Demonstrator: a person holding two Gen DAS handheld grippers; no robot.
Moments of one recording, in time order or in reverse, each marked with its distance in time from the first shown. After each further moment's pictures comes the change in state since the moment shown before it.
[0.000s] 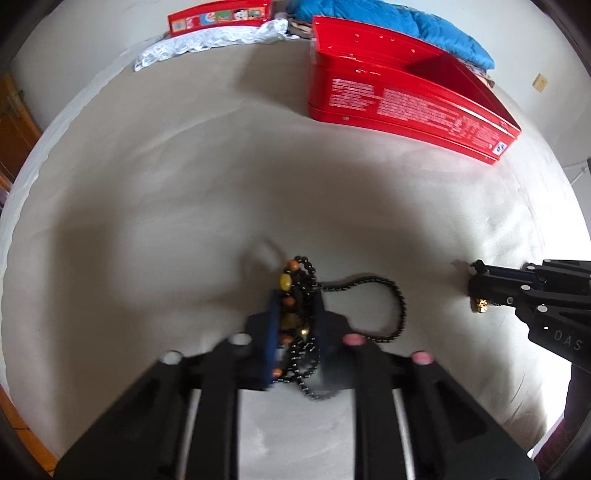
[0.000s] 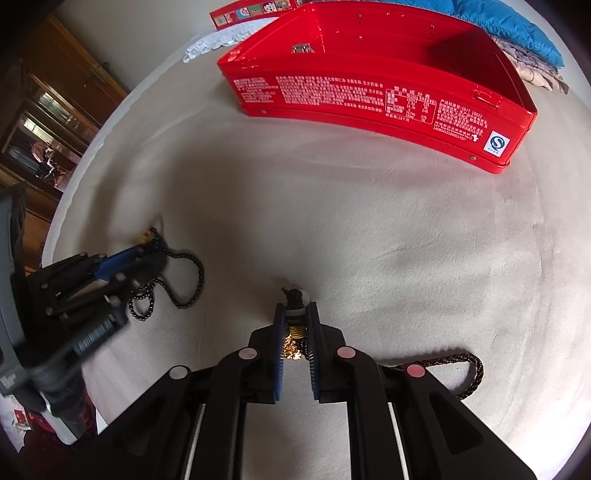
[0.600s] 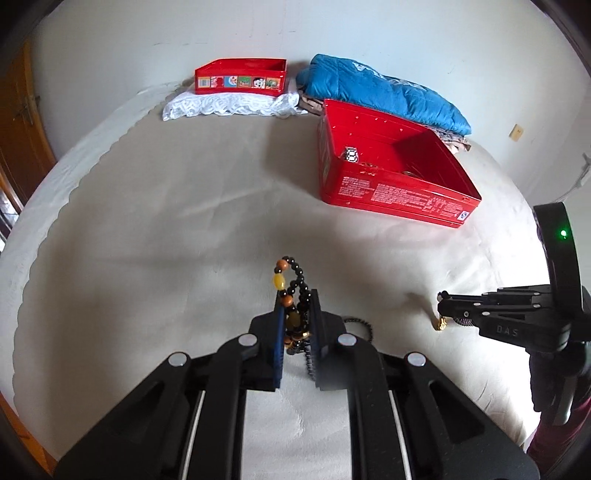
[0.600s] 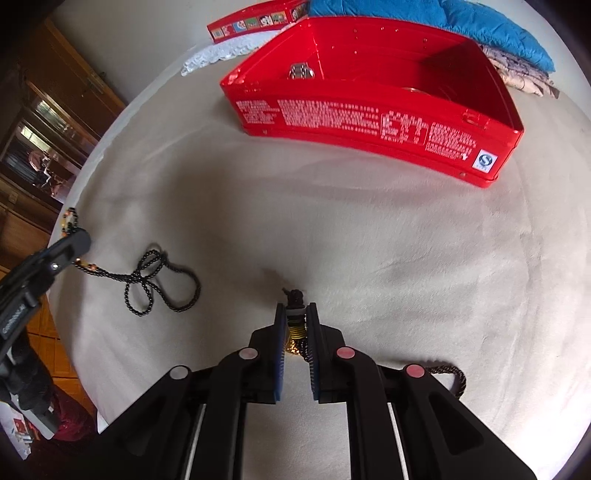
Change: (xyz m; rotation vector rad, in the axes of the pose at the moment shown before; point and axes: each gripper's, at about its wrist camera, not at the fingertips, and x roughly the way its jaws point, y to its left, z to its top) left arm -0.077 0.026 0.000 -0.026 -0.220 -0.057; right arm -0.011 0.011 0.011 0.019 -0.036 -0.023
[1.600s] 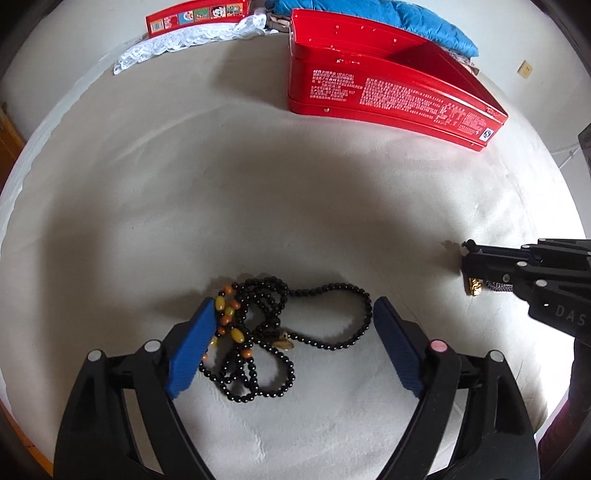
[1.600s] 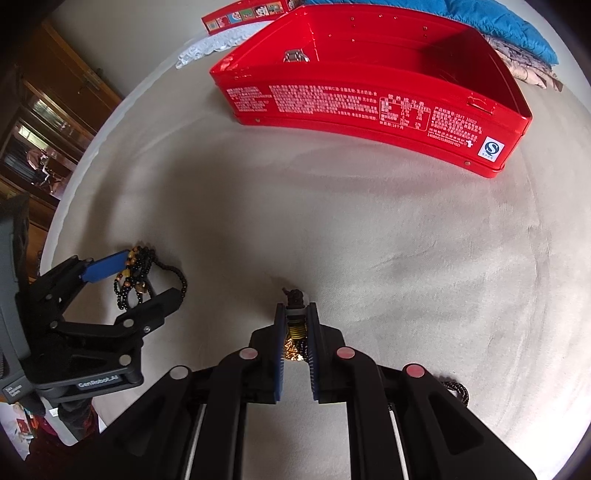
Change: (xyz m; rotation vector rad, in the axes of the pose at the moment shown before) left arm 0.081 -0.027 -0.016 0.091 0.237 0.033; right arm 0.016 0.000 -0.002 0.008 0.033 0.011
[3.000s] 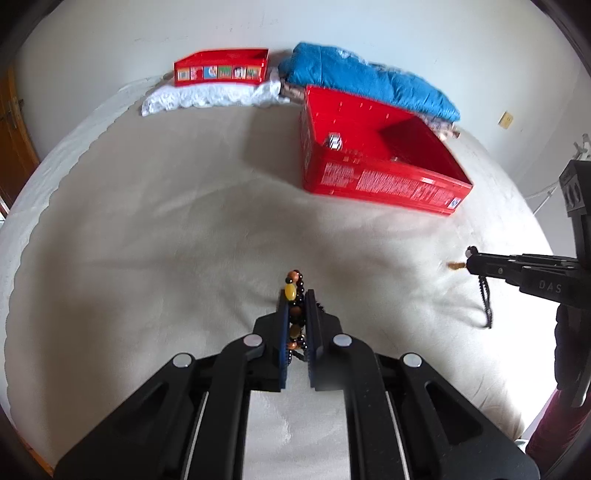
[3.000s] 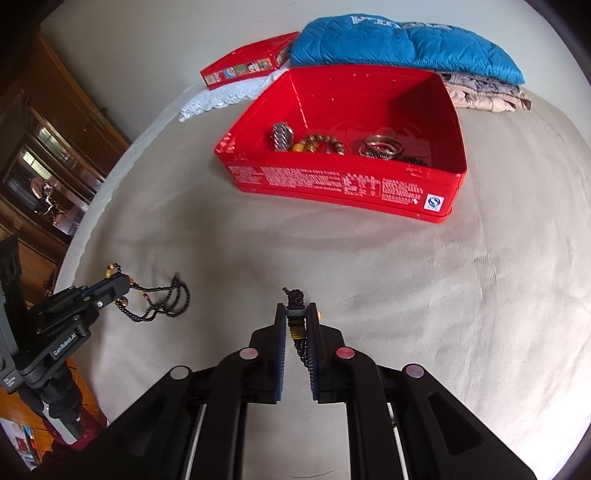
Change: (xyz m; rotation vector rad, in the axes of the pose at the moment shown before) left arm -0.061 0.024 -0.002 -0.052 -0.198 -0.069; right arm -0.050 -0.005 0.006 0.046 -0.145 0.010
